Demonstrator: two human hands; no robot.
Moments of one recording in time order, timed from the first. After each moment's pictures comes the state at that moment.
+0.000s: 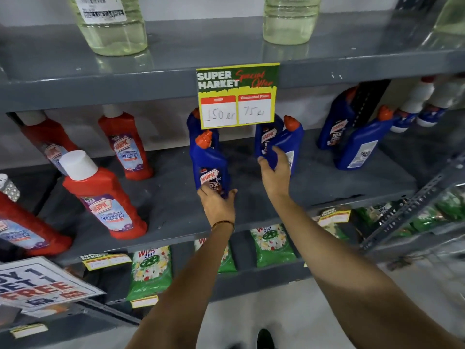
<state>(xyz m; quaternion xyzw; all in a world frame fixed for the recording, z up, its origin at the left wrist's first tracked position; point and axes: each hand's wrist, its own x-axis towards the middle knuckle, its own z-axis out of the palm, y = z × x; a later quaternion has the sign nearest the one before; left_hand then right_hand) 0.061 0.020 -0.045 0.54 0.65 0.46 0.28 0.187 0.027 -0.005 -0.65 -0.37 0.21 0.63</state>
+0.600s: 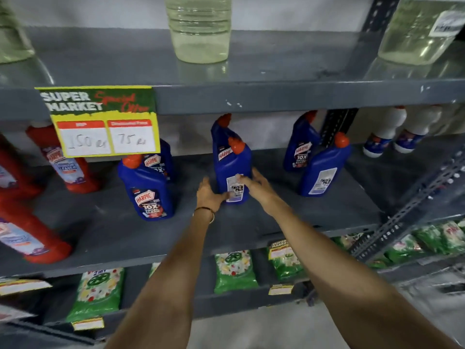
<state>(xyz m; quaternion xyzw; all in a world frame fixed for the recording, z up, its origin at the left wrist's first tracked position) 0.195 0.084 -0.038 0.59 0.59 0.35 0.41 0.333 0.051 -0.013 -0.61 -0.43 0.48 0.46</state>
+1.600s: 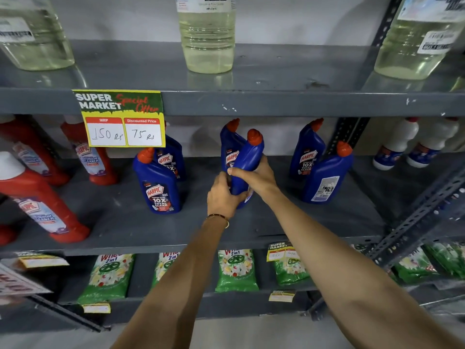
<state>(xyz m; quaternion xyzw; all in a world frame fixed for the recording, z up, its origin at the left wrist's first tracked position) 0.217 0.038 -0.012 0.66 0.56 0.42 0.25 0.324 0.052 0.029 -0.61 -0.46 0.40 0.51</state>
